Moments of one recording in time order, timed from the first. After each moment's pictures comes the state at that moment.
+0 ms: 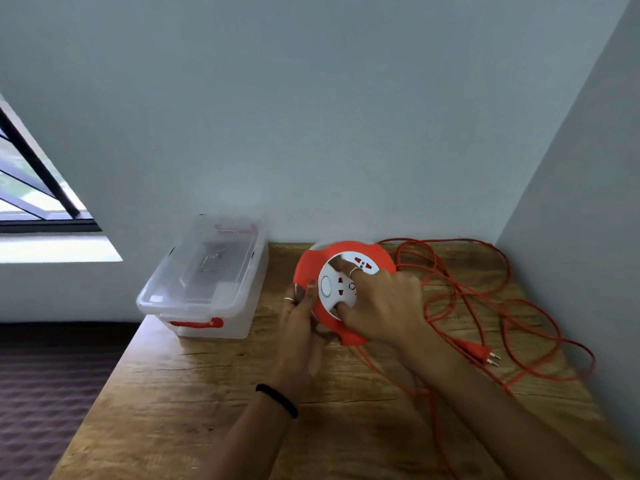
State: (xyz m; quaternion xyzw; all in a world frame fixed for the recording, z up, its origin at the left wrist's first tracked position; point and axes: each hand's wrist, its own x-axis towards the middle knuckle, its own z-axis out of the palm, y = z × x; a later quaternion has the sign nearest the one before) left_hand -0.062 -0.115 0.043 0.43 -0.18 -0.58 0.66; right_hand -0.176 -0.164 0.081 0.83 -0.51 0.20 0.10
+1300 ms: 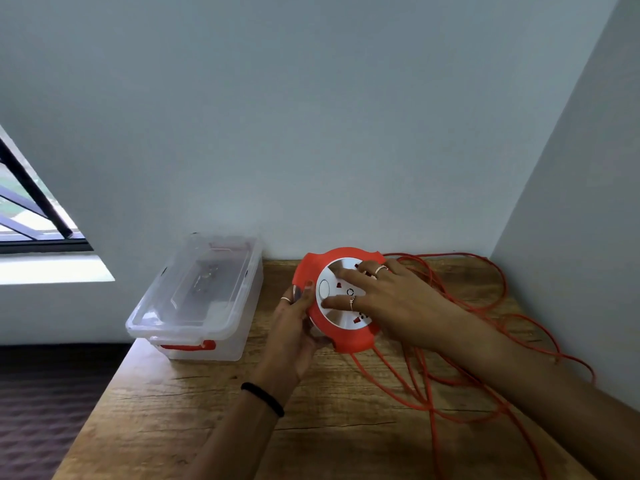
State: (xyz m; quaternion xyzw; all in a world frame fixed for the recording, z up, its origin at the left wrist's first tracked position) left_hand -0.053 -0.133 0.061 0.46 -0.22 -0.59 0.62; right_hand -0.215 -0.187 0.112 0.95 -0.26 0.01 0.17
